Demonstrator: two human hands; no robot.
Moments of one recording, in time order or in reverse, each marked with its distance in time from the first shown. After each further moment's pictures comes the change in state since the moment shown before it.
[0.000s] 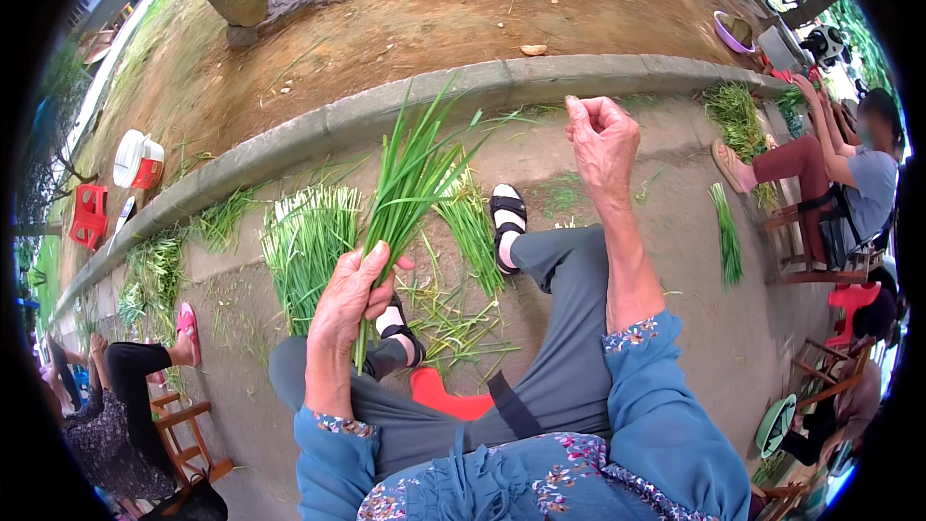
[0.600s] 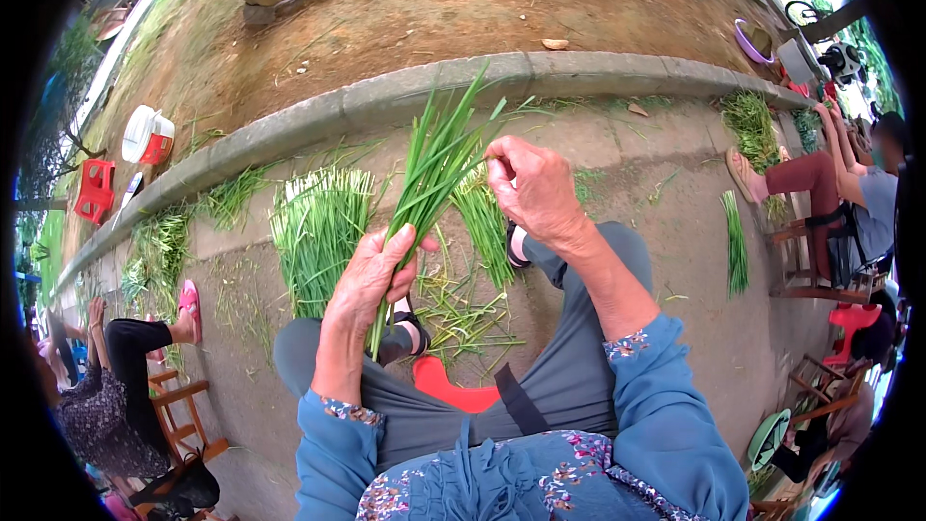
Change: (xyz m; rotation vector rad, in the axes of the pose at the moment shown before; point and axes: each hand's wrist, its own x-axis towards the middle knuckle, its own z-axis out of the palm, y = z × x) left_hand 0.006 0.001 0.005 -0.001 -0.024 -0.002; right_hand -0.059 -0.036 0.048 -0.165 -0.445 -0.366
